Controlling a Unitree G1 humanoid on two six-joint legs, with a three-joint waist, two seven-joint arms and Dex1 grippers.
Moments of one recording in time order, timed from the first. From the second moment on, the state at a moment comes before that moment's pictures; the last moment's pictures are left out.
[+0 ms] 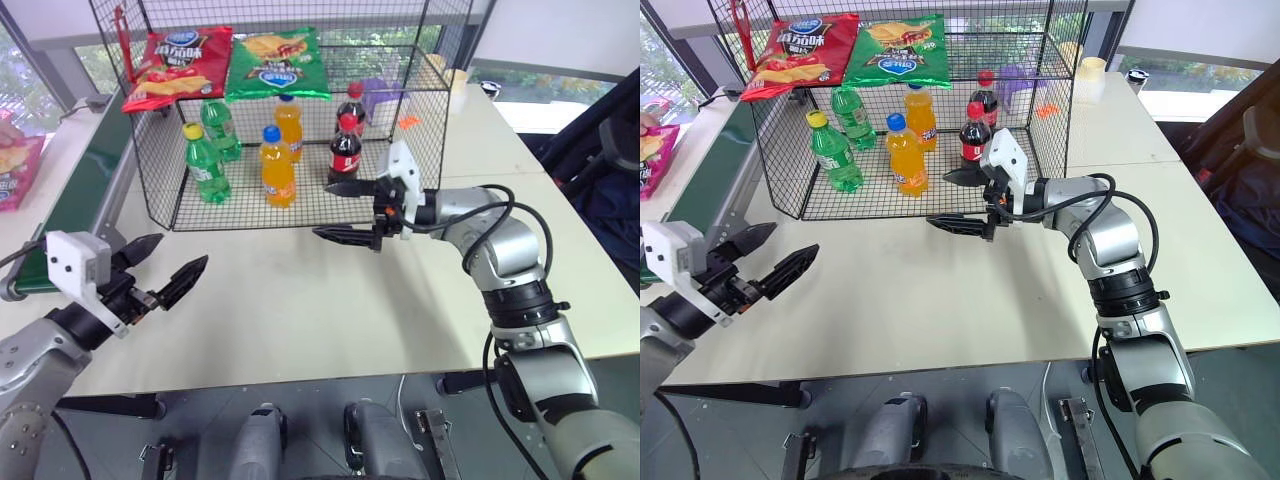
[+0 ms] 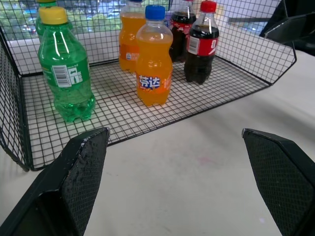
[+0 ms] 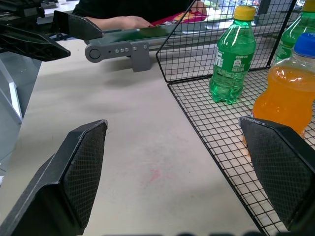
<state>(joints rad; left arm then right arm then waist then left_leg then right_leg) 0.20 0.67 0.55 -0.65 -0.86 0.60 -0.48 -0.80 -0.45 0.13 0.09 0.39 0.49 1.10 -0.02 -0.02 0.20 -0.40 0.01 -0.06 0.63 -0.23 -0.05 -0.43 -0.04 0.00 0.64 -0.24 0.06</state>
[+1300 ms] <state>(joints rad) 0.21 0.61 0.54 -0.67 -0.86 0.61 -0.36 -0.75 -0.43 0.14 0.07 0.38 0.50 1.04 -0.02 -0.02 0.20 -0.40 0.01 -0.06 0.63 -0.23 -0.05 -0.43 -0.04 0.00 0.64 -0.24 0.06</state>
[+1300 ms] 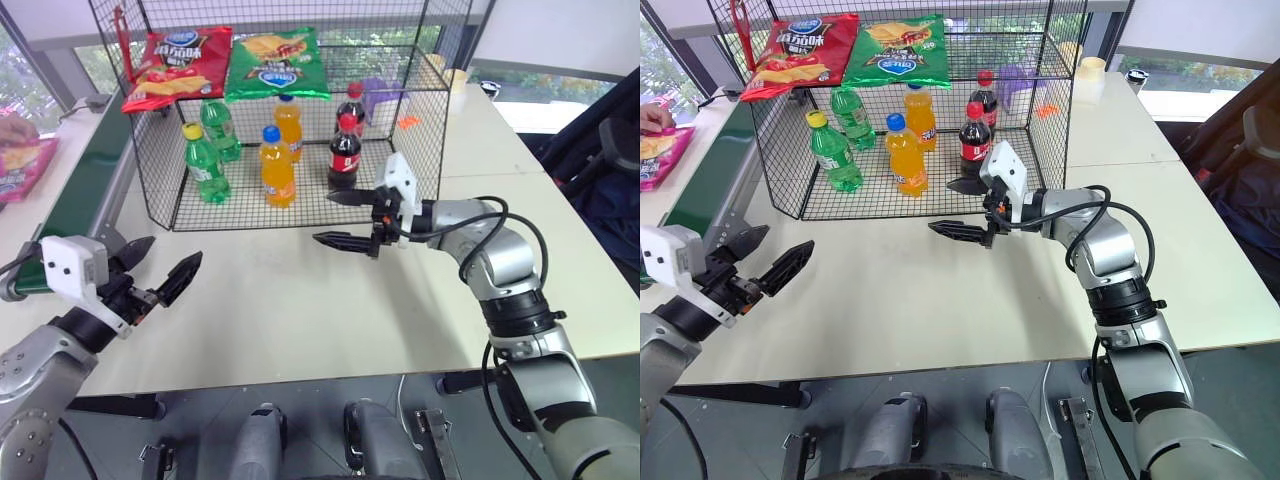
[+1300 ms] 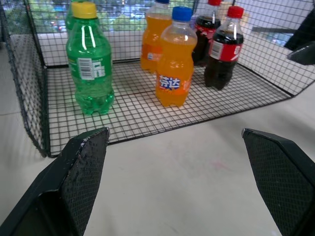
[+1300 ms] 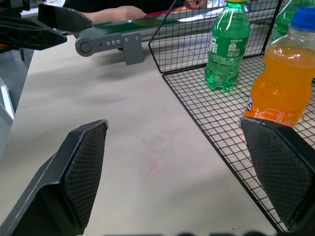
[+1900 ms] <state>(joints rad) 0.22 0.62 0.58 -0.69 -0.80 0.60 -0.30 -0.75 -0.41 0.13 0.05 0.44 0.55 1.02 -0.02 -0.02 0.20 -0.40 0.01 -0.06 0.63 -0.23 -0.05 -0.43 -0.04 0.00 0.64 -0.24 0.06</state>
